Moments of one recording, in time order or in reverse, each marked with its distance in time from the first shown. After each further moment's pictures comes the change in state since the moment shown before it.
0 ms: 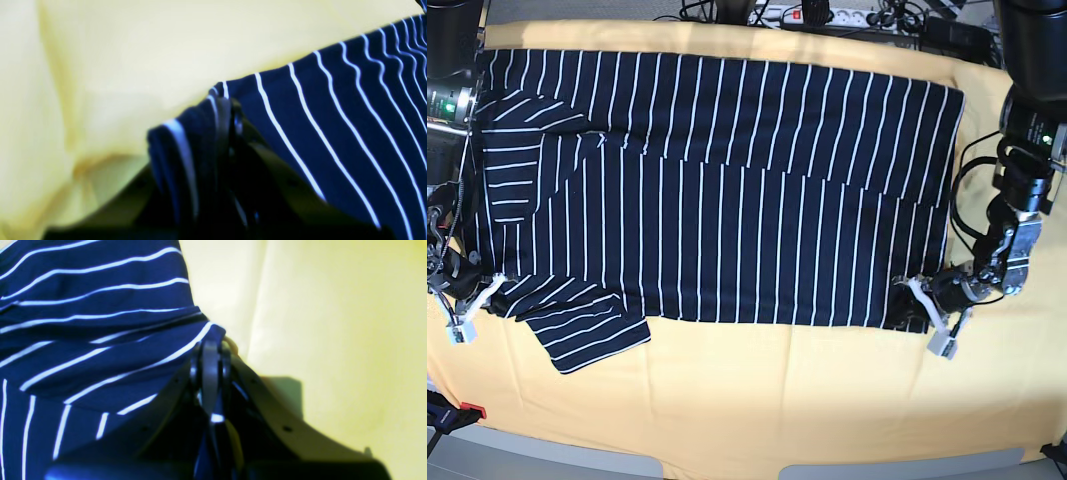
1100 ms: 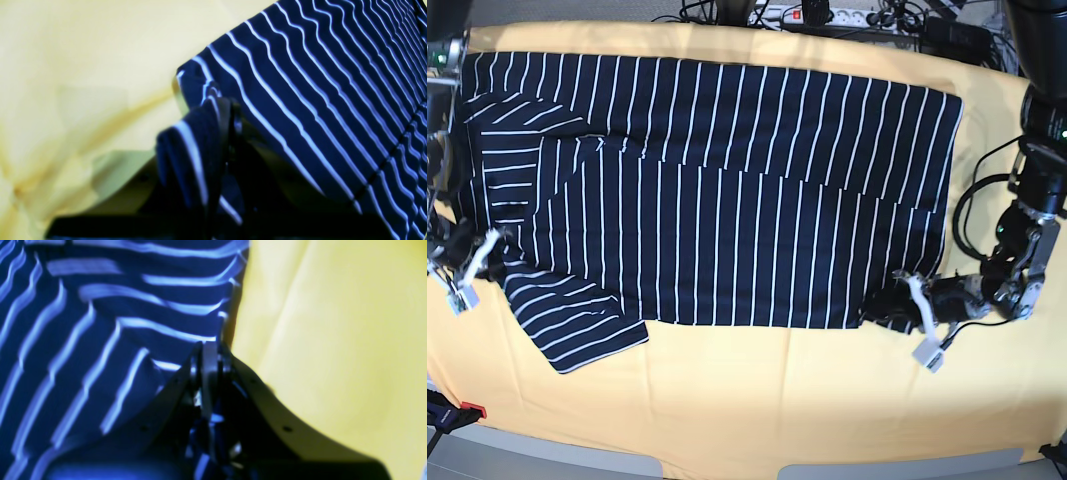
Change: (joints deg) left arm 0.4 -6.2 0.0 19.1 -16.4 -5.3 26.6; right arm -15.3 5.8 -0.3 20.1 7.3 5.1 -6.9
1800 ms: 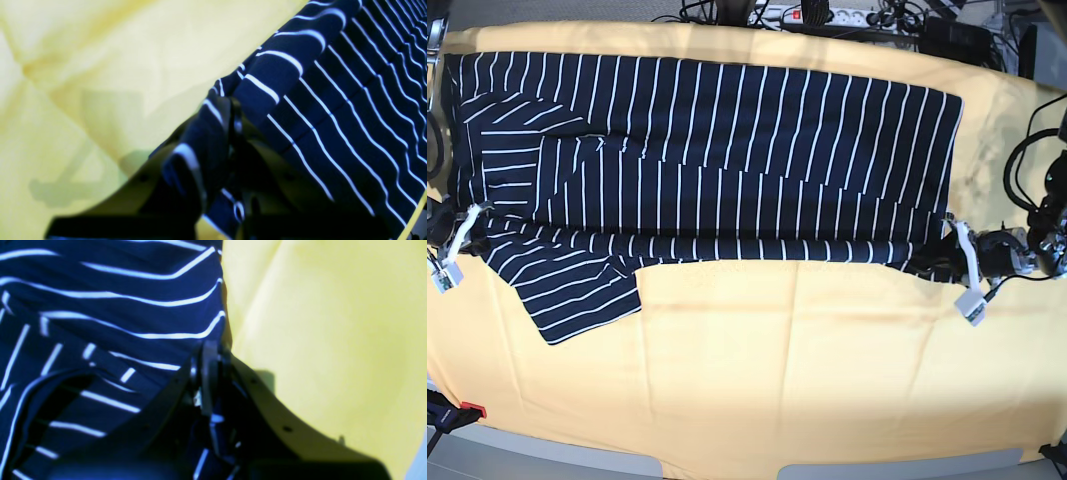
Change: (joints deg) left arm 10.1 -15.4 0.3 15.4 -2.2 -0.2 -2.6; right arm -5.0 5.2 0.0 2.0 6.9 0.3 -5.7
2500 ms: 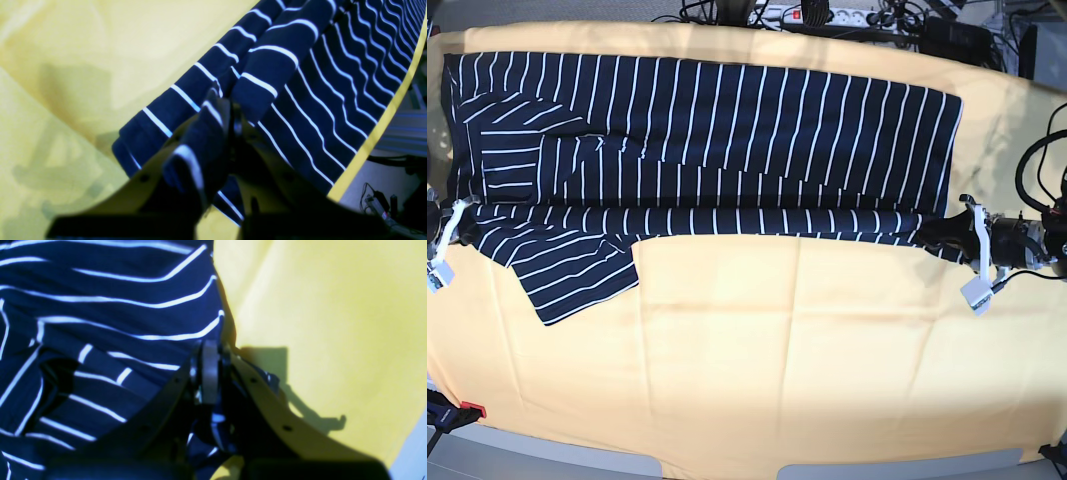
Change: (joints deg) left arm 0.0 -5.2 0.0 7.9 -14.8 0.0 18.9; right arm -0.2 4.3 0.0 3.5 10.7 0.0 -16.4
